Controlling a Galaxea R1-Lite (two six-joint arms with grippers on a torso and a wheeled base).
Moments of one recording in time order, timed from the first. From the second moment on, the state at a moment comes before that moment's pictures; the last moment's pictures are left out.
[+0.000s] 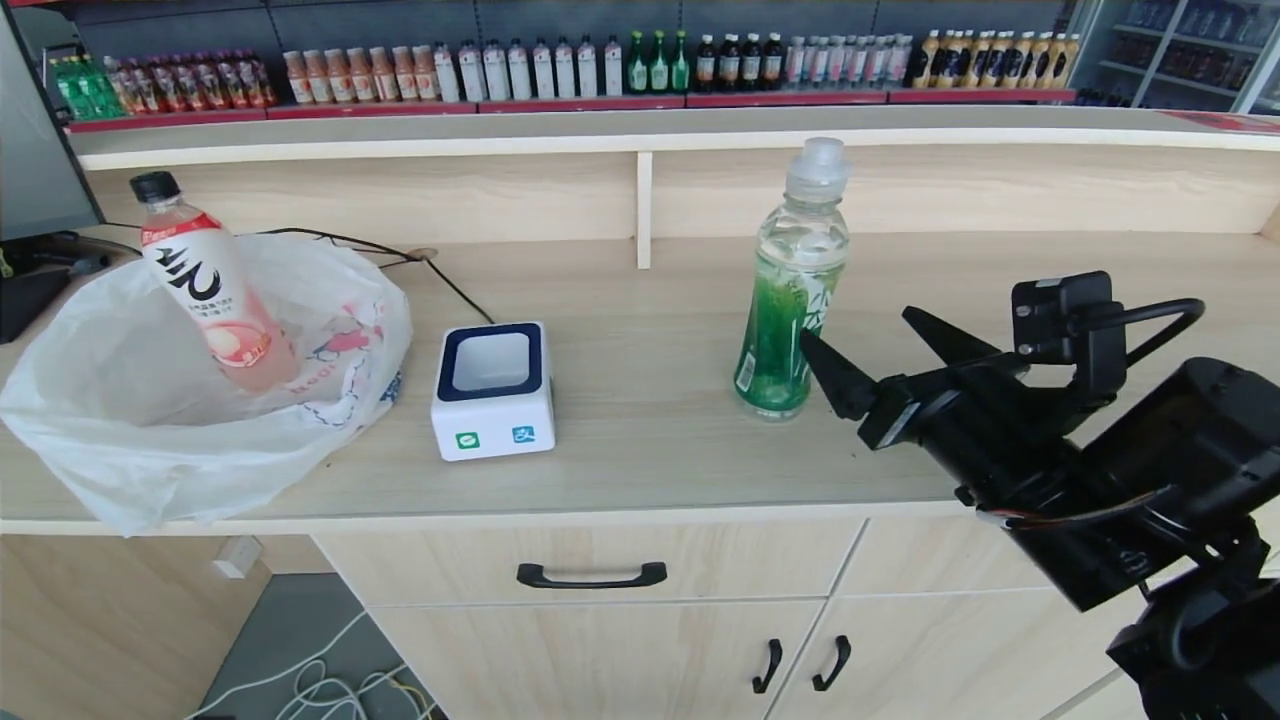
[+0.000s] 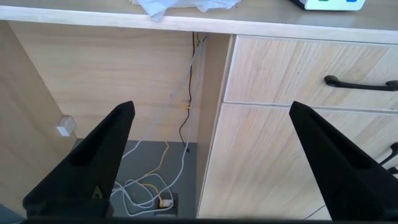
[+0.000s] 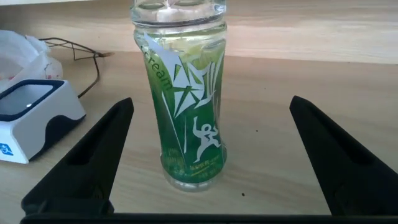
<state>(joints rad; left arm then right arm) 0.00 0.00 0.00 0.00 0.00 0.00 0.56 1.76 -0.51 -1.54 -0.16 -0.06</state>
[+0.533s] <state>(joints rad) 0.00 0.00 0.00 0.00 0.00 0.00 0.63 1.85 -0.61 -1.54 -0.30 -0.10</state>
